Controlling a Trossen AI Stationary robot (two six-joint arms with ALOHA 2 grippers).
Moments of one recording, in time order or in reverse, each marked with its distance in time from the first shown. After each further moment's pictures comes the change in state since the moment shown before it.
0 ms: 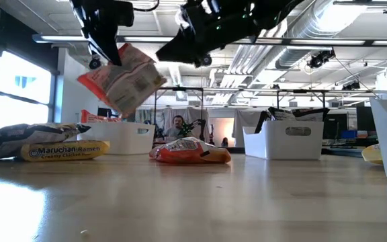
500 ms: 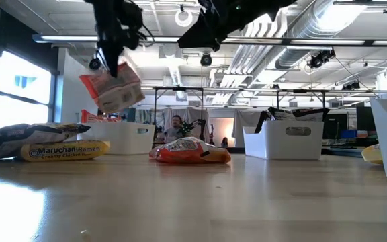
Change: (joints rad) left arm 0.482 0.380 0.476 -0.416 0.040 0.322; right arm 0.011 -0.159 0.000 -0.247 0.053 -0.052
